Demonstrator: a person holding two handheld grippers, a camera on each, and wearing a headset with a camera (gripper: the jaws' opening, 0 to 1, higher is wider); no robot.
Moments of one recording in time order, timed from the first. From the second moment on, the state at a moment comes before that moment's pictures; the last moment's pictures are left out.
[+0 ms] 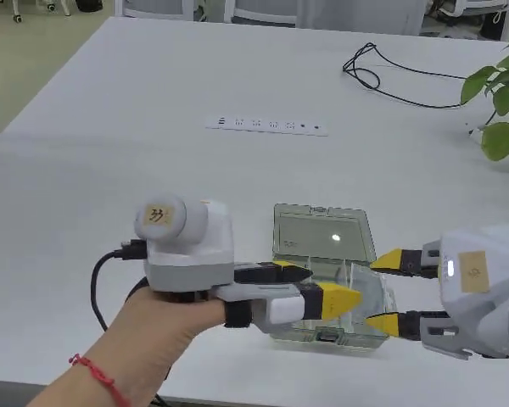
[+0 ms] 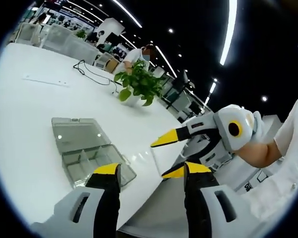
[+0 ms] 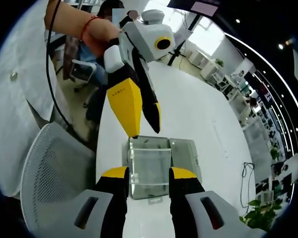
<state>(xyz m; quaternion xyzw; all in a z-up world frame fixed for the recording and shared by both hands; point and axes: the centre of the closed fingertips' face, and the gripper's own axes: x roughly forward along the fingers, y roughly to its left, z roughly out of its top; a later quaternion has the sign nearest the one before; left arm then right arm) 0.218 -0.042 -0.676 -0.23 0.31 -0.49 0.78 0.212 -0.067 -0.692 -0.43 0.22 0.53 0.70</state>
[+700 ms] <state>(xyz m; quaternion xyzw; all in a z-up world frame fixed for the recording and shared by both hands) 0.205 -0.059 -0.679 -0.28 0.33 -0.50 0.75 0.201 -0.052 -0.679 -0.46 0.20 0.53 0.68</state>
